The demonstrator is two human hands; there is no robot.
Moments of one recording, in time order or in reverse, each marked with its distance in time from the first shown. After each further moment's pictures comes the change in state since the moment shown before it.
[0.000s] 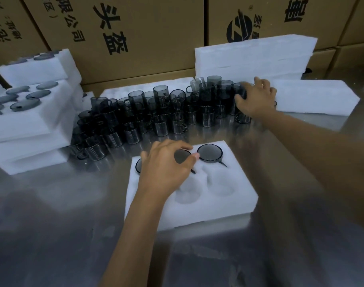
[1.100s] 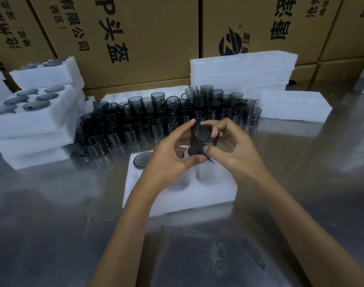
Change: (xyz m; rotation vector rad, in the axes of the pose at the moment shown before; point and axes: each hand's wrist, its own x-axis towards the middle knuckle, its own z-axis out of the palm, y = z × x) left_hand -0.018 0.031 -0.022 -0.574 -0.179 0.162; right_hand -0.208 -0.057 -0.072 1.242 -0.138 -0.300
